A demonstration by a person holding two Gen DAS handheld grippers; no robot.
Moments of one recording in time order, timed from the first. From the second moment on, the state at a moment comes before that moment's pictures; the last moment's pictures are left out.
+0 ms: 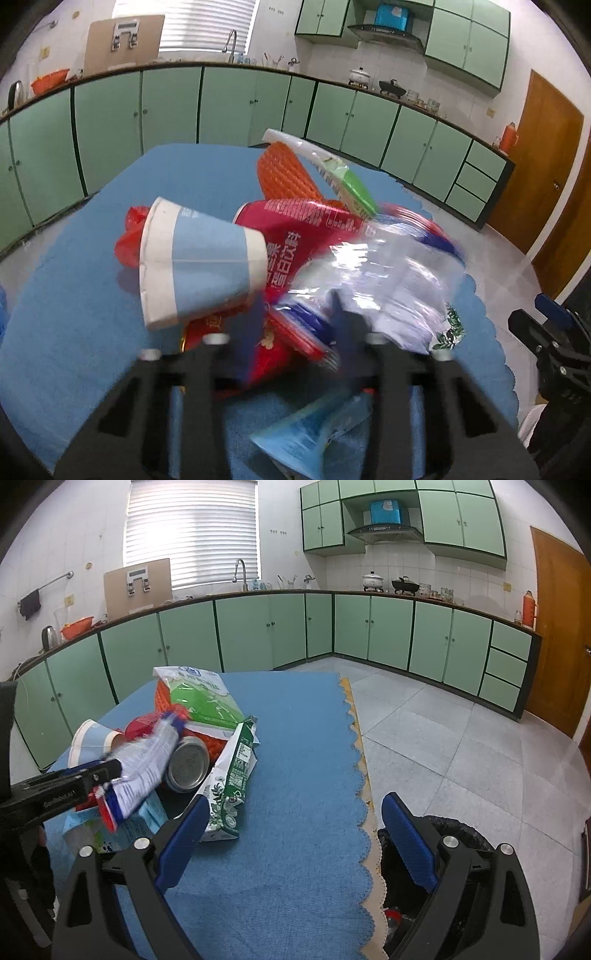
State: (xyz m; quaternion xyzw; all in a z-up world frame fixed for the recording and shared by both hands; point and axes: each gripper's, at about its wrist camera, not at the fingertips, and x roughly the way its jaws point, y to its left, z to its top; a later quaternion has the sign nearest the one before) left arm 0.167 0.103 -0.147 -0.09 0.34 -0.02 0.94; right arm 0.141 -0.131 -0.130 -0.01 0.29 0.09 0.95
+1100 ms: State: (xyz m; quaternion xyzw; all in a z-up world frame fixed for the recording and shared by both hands) left arm 0.131 0.024 -0.143 0.03 0.31 -0.08 0.95; right arm 0.134 -0.169 -0.126 0.02 0.28 0.05 0.96
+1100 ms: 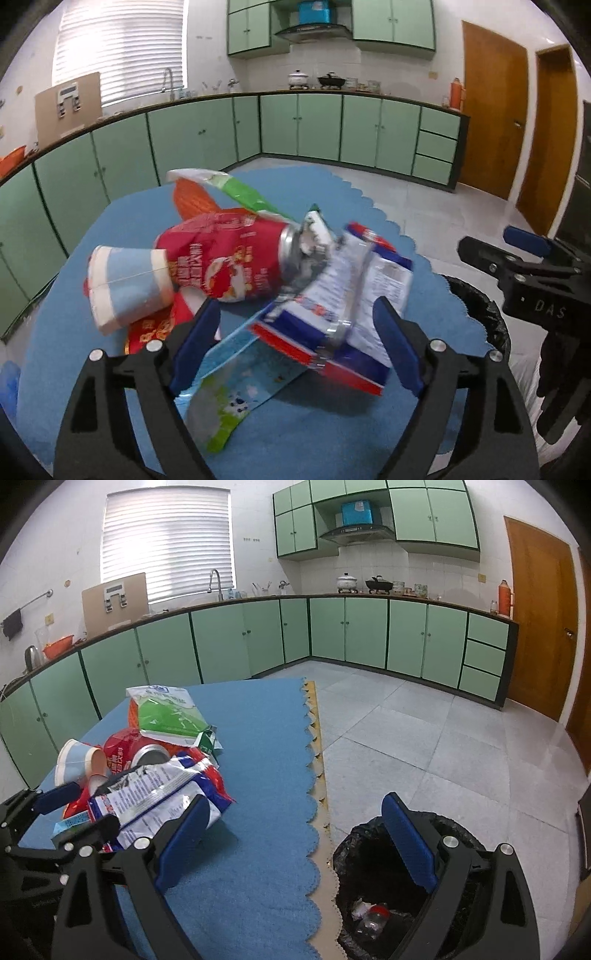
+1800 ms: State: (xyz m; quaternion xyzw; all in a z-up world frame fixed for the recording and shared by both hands) left arm 0.132 0.033 -0.156 0.00 0.34 -0.11 0.93; right arm 0.135 -0.172 -0.138 0.02 0.30 0.05 0.95
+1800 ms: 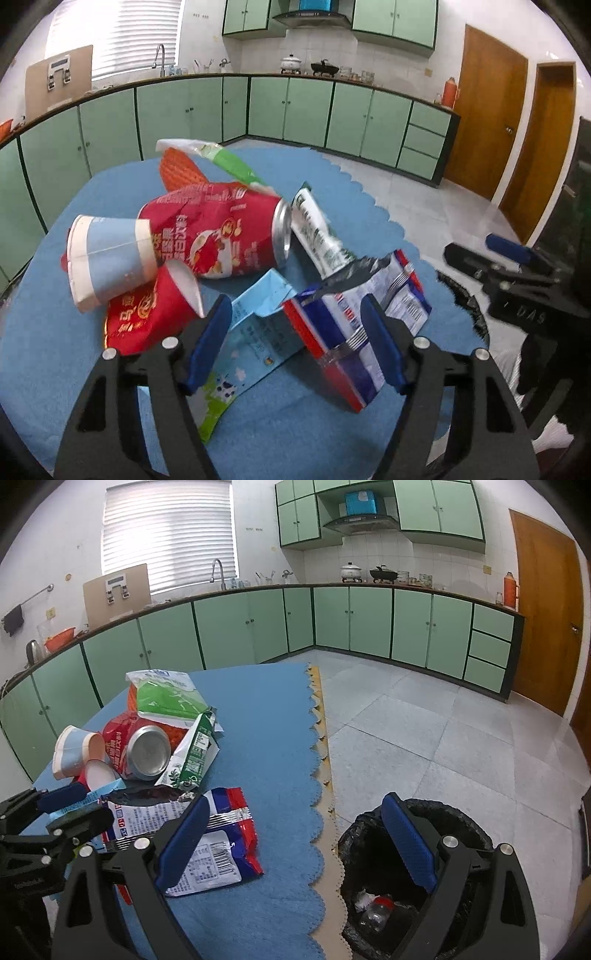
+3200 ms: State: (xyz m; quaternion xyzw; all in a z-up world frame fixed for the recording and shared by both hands) left arm 0.113 0.078 -0.184 -0.02 0.37 -0.09 0.92; right arm 0.136 -0.151 -0.145 0.01 0.32 0.08 0.95
